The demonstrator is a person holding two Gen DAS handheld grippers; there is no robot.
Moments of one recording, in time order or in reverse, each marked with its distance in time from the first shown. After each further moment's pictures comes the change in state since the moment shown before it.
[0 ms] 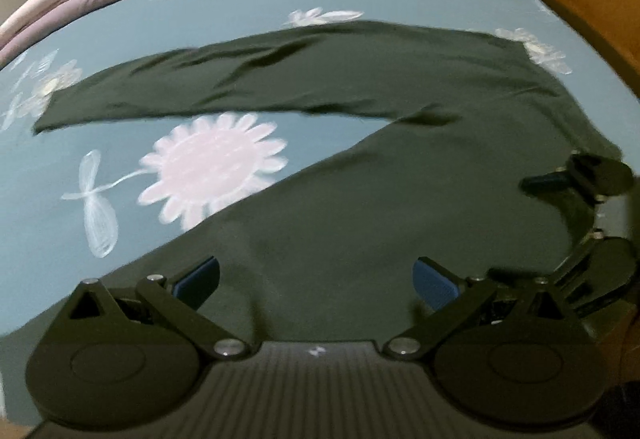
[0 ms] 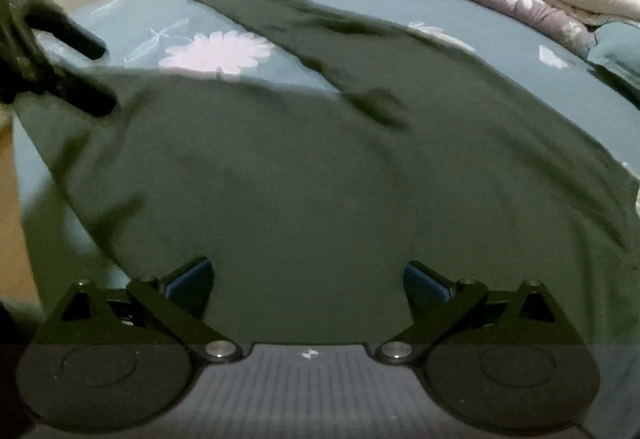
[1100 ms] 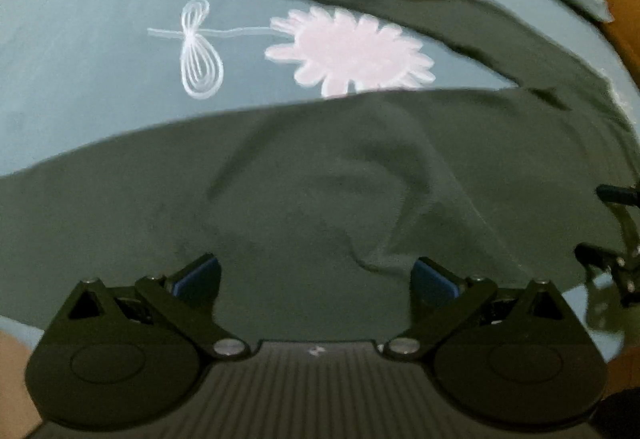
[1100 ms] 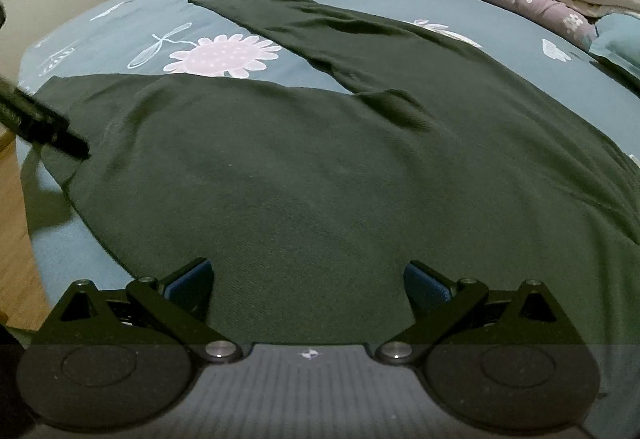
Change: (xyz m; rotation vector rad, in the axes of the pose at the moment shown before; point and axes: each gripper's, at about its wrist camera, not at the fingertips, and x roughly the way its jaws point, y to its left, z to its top) left arm 0.027 0.093 -0.088 -0.289 0.058 -0.063; right arm 0.002 0.012 0.008 0.021 0.021 -0.002
